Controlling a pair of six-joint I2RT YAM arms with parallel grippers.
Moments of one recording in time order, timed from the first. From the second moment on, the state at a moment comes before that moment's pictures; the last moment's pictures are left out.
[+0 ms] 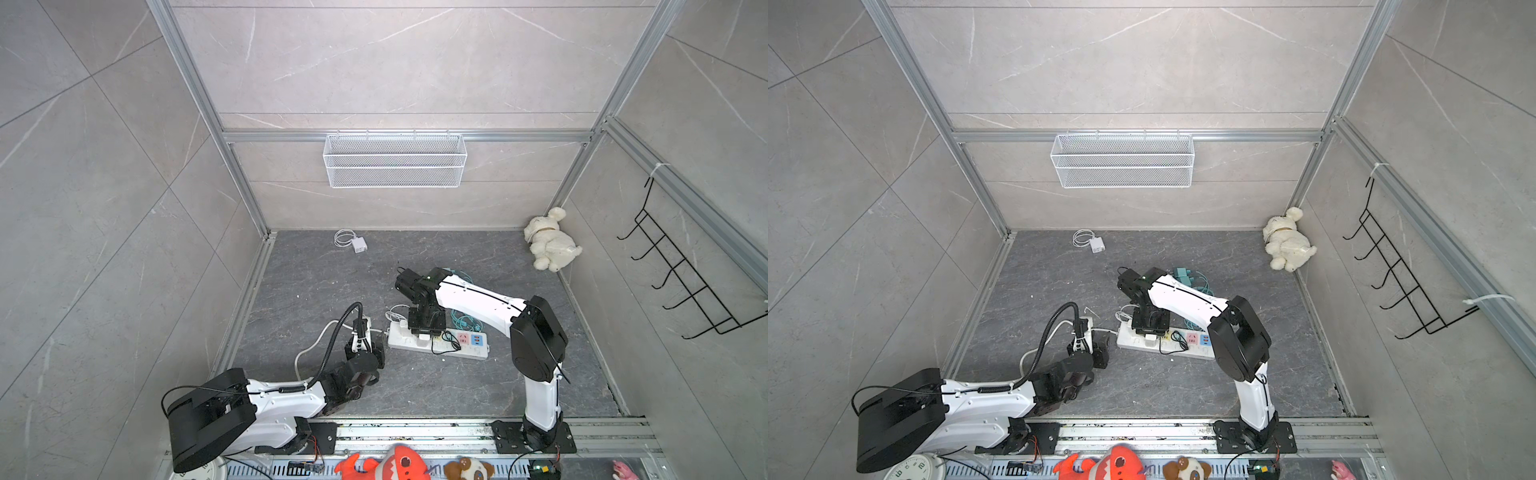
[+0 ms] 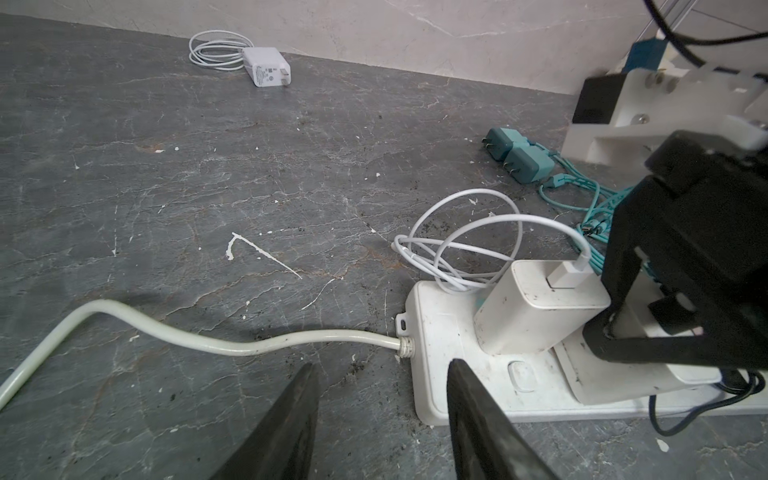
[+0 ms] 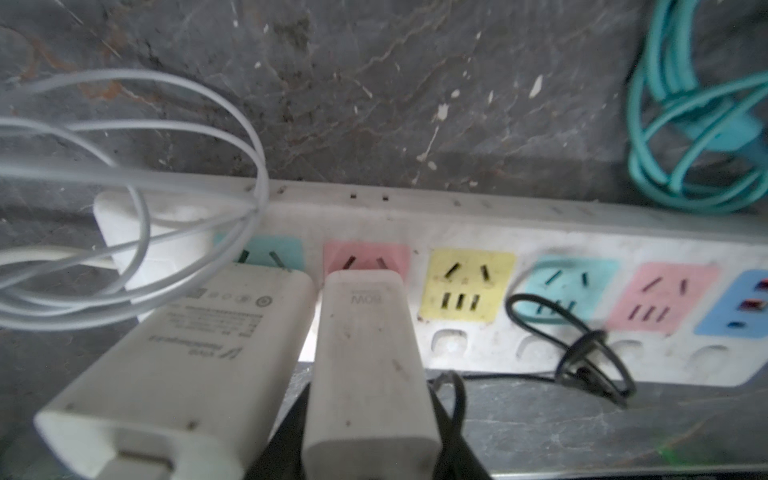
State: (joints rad) left arm -1.08 1.21 0.24 0.50 -0.70 -0.52; right arm 0.78 1.98 1.60 -1.19 -0.01 0.85
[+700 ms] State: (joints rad) left arm -1.08 1.34 0.39 0.50 -0.70 -0.44; right arm 0.81 1.84 1.51 -1.09 -0.01 0.84
